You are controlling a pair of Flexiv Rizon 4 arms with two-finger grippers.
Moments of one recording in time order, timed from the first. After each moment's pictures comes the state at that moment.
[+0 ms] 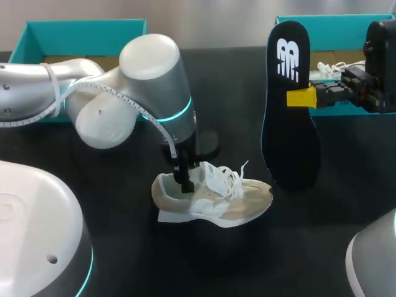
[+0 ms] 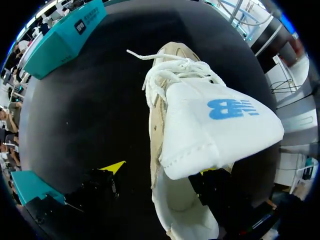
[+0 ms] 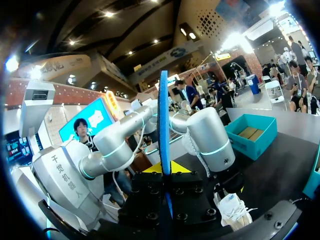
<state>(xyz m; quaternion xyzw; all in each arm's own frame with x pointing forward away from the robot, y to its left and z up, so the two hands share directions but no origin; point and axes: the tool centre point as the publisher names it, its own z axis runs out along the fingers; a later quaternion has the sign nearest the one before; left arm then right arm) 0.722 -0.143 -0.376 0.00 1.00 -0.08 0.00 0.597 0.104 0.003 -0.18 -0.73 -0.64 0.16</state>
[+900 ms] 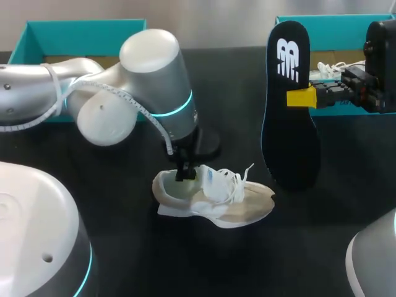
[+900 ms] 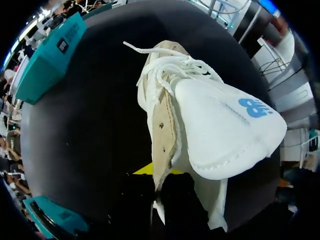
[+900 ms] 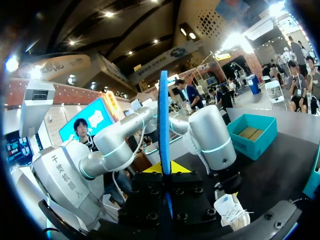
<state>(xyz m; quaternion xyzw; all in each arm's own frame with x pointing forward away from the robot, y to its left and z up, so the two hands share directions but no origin) 0.723 -0.149 -0.367 0.11 0.99 -0.09 0.01 0.597 0.104 0.003 -0.18 -0.73 -0.64 0.16</state>
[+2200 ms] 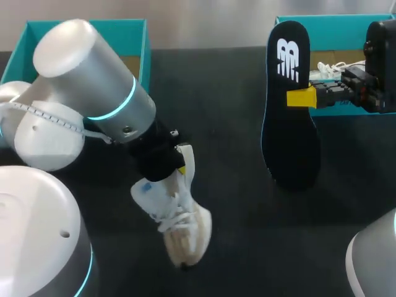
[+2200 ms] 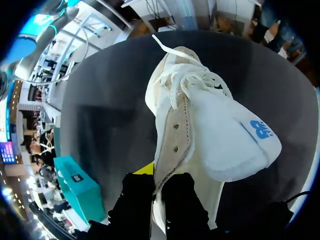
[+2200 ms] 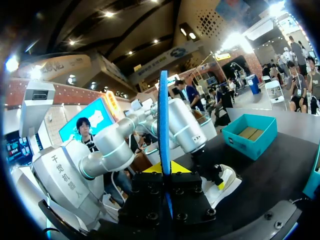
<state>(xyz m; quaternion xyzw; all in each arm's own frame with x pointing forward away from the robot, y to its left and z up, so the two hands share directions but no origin) 0.692 -0.128 -0.290 0.63 0.75 -0.13 0.14 0.597 0.104 0.003 -0.18 -0.73 -0.64 0.16</state>
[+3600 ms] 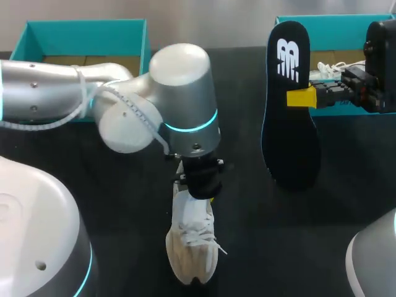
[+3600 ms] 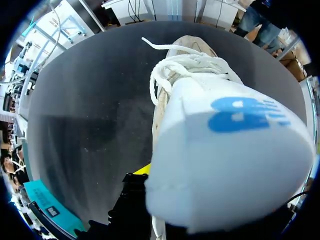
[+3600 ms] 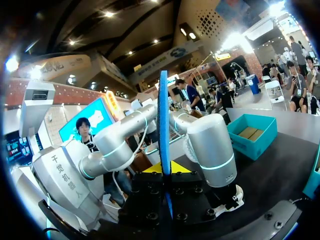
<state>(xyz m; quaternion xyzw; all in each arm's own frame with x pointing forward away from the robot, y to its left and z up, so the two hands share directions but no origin) 0.684 -0.193 -0.385 0.66 0.75 -0.07 0.01 0.597 0.104 0.003 -0.18 -0.73 -0.64 0.16</state>
